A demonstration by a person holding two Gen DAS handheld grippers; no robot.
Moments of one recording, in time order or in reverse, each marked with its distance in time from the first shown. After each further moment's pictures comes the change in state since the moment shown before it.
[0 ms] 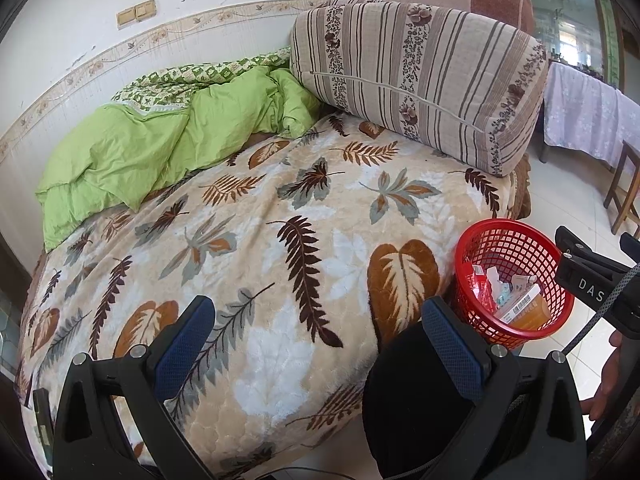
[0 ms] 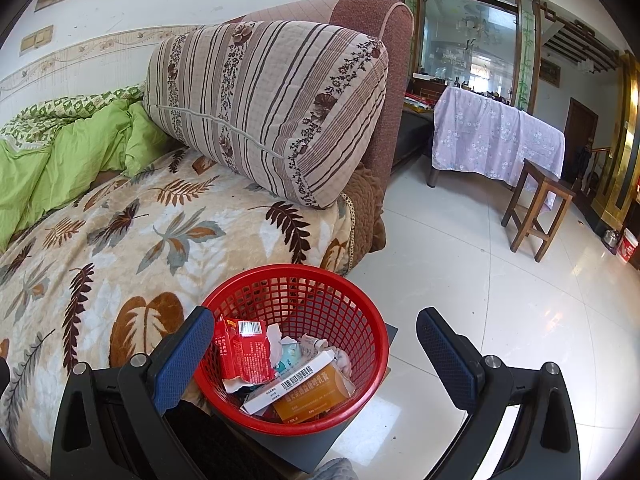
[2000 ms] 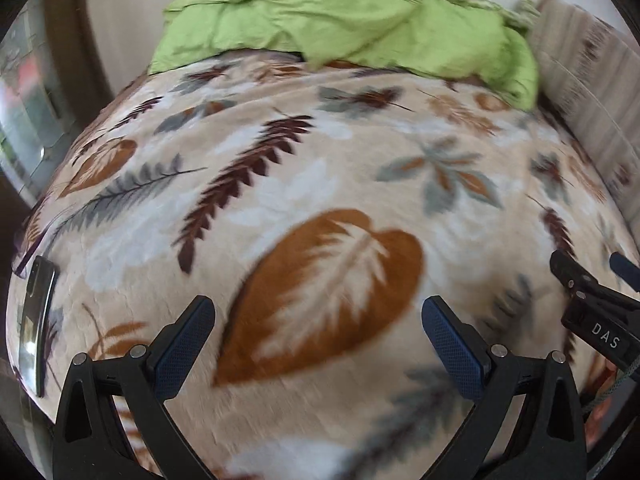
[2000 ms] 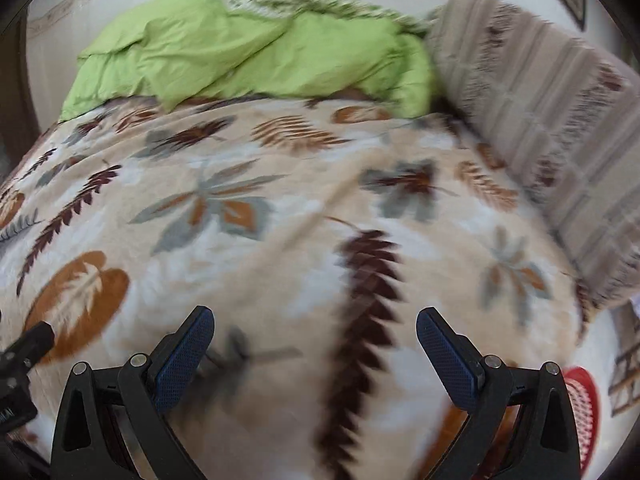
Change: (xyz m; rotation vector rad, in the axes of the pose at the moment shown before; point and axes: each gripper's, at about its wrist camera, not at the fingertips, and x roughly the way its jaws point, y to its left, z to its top) left arm 0.117 0.251 -0.075 -0.551 0.262 0.310; right arm 0.058 0.338 -0.024 -0.547 0.145 0.552
